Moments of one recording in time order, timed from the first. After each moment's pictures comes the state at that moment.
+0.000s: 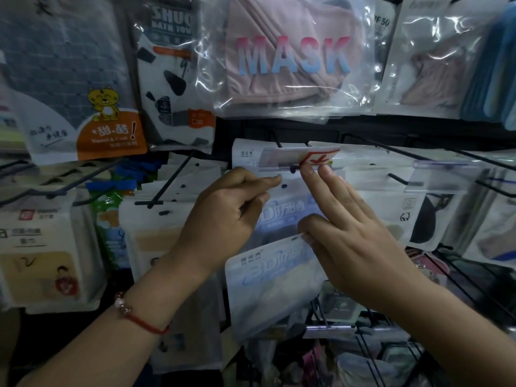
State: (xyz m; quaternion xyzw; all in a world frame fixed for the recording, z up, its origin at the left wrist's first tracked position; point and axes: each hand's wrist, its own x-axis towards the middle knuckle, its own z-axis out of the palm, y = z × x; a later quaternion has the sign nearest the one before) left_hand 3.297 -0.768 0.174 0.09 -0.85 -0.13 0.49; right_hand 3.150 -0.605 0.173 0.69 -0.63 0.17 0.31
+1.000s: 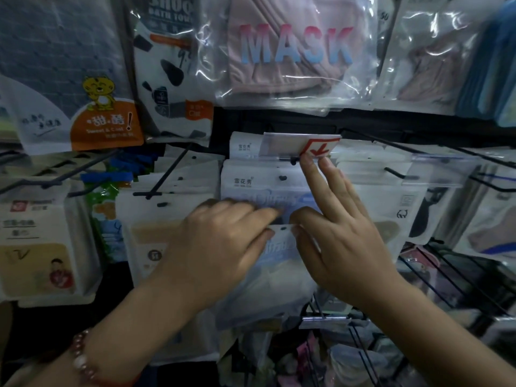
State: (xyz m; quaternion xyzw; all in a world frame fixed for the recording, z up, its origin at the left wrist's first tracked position) left_hand 3.334 -0.738 0.162 0.09 -0.91 0.08 0.39; right_hand 3.168 -0.612 0.166 0.66 -0.64 0.23 0.32
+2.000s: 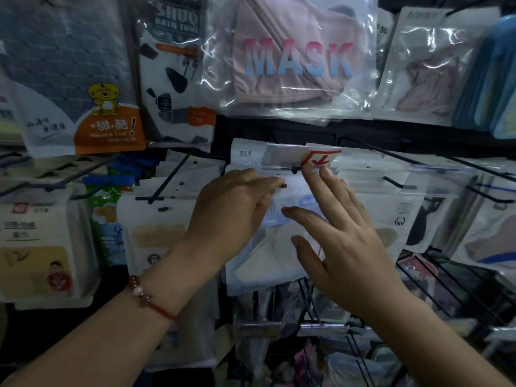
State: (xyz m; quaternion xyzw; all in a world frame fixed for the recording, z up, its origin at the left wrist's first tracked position) left_hand 3.288 -0.769 0.175 0.14 -0.88 -0.01 0.45; right_hand 3.167 -0.608 0.167 0.65 -0.65 0.24 0.32
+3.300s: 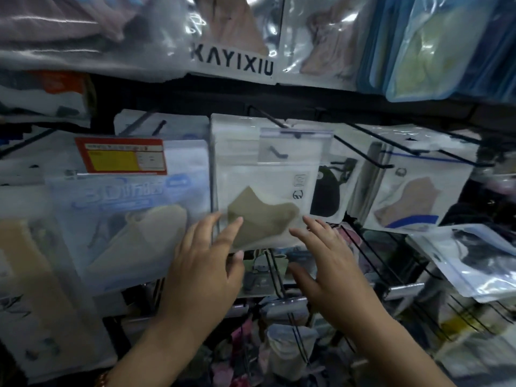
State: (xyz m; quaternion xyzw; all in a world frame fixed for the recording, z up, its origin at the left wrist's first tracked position) left_hand 3.188 -0.644 0.080 0.29 -0.89 -0.09 0.33; right_hand 3.039 -0.489 0.101 0.52 -0.82 0.23 0.07
